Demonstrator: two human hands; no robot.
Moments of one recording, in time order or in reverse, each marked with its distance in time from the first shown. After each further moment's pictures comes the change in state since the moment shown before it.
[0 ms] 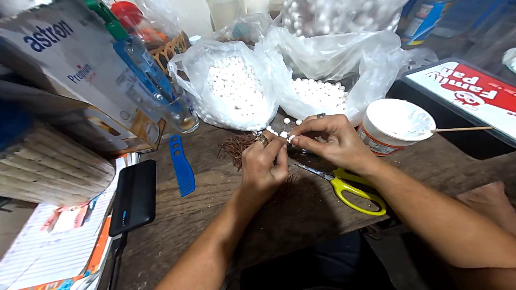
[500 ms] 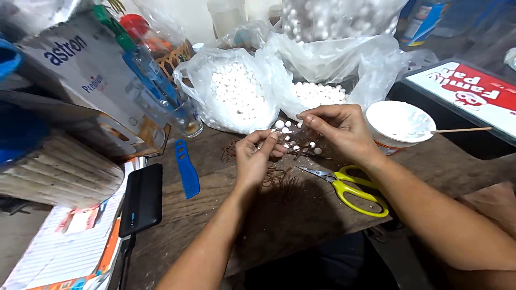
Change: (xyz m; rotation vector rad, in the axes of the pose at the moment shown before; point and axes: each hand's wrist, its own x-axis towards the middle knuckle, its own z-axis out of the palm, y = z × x) left_hand 0.021 0.009 -0.012 -0.782 0.005 -0.917; right_hand 0.007 -0.003 -0.007 0.122 0.198 0.136
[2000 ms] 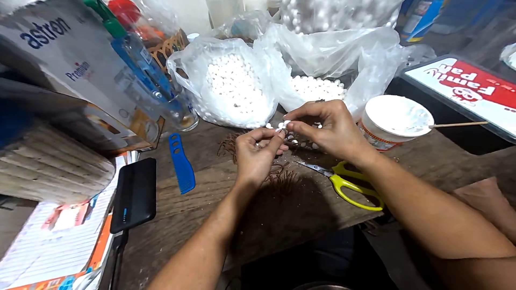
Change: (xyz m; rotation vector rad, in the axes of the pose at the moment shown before) left_hand -0.006 -0.003 0.003 0.133 -0.017 0.108; right_hand 0.006 -0.008 0.011 -0.231 -0.104 -0.050
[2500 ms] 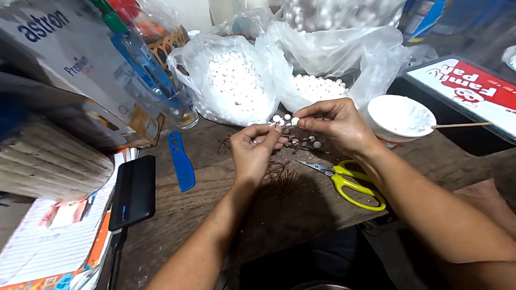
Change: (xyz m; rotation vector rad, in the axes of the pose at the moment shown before) left_hand -0.001 0.004 0.001 -0.136 0.098 -0.044; right_hand -0.003 0.010 -0.005 0.455 0.048 0.307
